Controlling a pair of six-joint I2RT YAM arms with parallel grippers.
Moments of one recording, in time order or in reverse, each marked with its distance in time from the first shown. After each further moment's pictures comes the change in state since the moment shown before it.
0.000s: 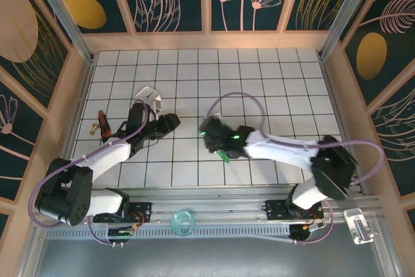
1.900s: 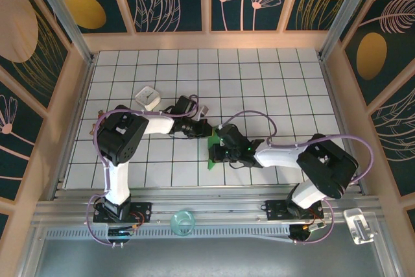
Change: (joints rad) left arm -0.193 0.684 0.470 -0.137 0.212 0.282; right arm -0.085 0.068 -0.336 0.507 -0.420 0.246
